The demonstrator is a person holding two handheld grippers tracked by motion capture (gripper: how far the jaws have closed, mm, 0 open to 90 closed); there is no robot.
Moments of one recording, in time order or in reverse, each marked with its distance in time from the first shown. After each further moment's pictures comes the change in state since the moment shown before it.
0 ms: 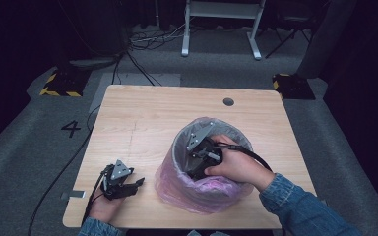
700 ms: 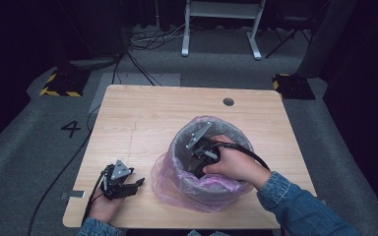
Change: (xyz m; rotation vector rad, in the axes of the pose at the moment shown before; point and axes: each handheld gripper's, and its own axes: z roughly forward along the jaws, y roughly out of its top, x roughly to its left) left arm 0.000 0.000 0.000 -0.002 -0.003 -0.003; right arm -0.009 -0.002 0.003 0.042 -0.022 0.102
